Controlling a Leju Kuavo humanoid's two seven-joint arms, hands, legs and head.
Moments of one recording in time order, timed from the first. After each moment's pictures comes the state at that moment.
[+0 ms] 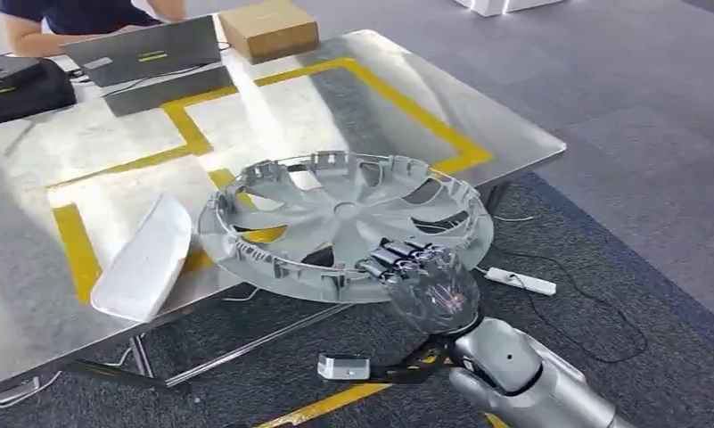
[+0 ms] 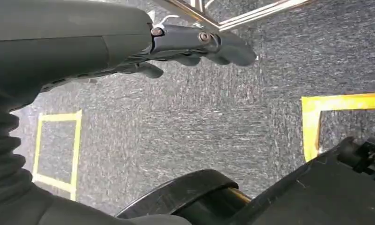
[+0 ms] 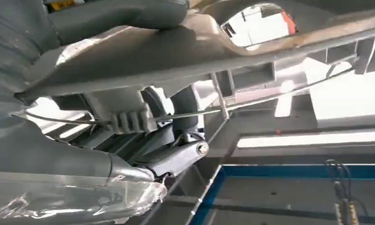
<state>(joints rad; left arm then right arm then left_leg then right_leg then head) -0.13 -0.08 -0.81 -0.15 -0.32 0.13 0.19 -0.25 -0.18 0.71 -1.61 1.34 -0.67 -0.04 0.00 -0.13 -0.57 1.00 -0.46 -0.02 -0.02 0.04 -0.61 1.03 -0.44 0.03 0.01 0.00</state>
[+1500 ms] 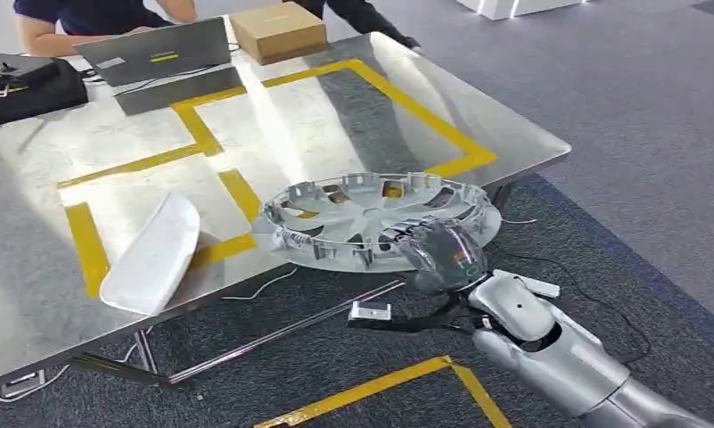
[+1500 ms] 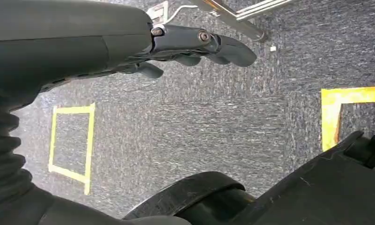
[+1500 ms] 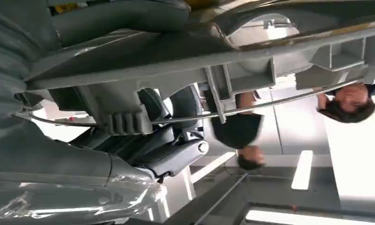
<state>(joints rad) -0.13 -0.07 -0.81 -0.15 -0.32 0.09 0.23 -0.38 -0.25 0.68 -1.45 1.09 -0.40 -0.06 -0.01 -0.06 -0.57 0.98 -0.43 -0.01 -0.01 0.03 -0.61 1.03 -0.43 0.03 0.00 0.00</state>
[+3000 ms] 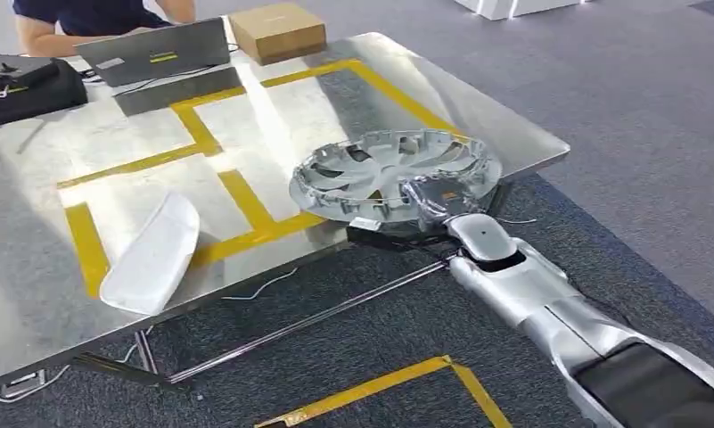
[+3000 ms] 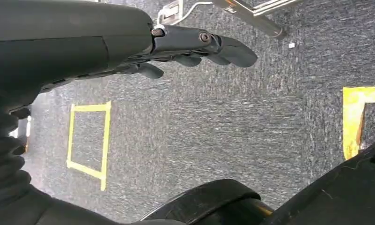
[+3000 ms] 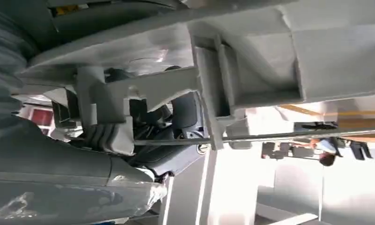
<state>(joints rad) -0.14 -0.05 -0.81 -0.15 -0.31 0.08 0.31 -0.77 -0.01 0.63 -0.72 1.18 -0.31 0.06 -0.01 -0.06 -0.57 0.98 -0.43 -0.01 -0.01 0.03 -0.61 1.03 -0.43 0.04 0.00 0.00</state>
